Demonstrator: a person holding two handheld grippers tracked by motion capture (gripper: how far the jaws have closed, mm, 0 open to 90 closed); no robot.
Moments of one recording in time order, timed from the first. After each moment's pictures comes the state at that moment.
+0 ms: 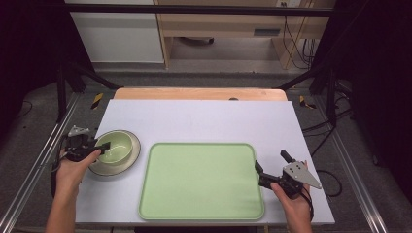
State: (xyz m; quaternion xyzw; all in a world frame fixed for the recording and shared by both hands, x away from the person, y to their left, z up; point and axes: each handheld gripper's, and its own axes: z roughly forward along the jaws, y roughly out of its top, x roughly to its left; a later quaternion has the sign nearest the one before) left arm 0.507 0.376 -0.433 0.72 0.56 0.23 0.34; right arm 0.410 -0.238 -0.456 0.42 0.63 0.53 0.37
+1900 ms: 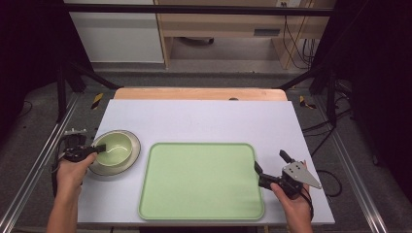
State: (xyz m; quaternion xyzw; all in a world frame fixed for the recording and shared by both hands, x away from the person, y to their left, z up) left arm 0.509 0.384 -0.440 0.69 0.61 0.16 0.35; right arm 0.408 -0.237 -0.455 0.42 0.64 0.53 0.37
